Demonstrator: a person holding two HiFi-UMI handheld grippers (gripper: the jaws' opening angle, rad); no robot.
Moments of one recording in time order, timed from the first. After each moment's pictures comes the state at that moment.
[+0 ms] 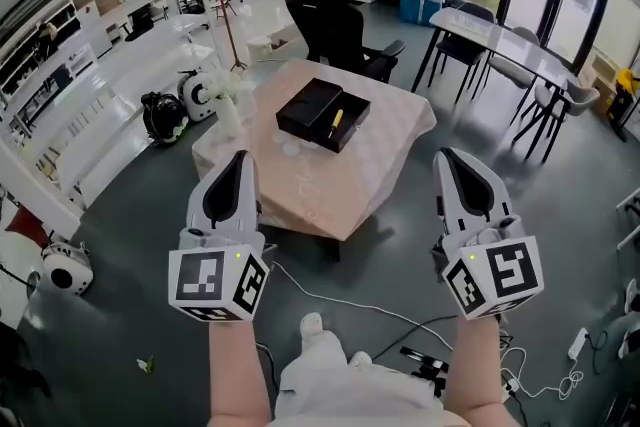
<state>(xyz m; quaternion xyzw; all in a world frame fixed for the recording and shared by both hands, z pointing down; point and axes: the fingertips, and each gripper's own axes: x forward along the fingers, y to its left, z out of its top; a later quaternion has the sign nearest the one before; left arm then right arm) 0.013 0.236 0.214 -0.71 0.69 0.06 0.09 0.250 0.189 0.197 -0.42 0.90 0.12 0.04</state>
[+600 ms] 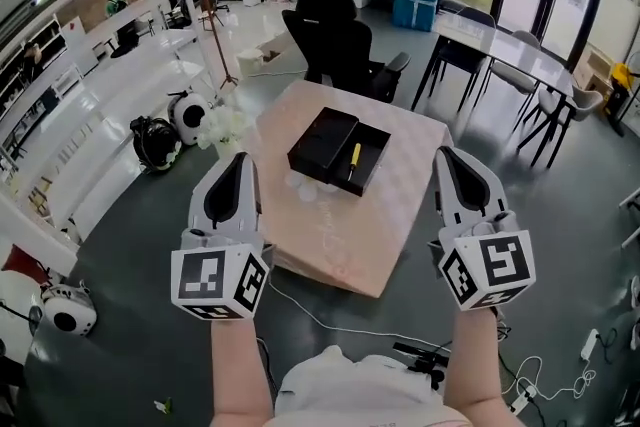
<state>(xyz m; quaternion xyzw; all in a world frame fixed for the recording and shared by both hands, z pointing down) -0.104 0.096 0.215 -0.73 0.67 0.07 0.09 0.144 0.051 0.206 -0.47 0.87 0.12 0.02</state>
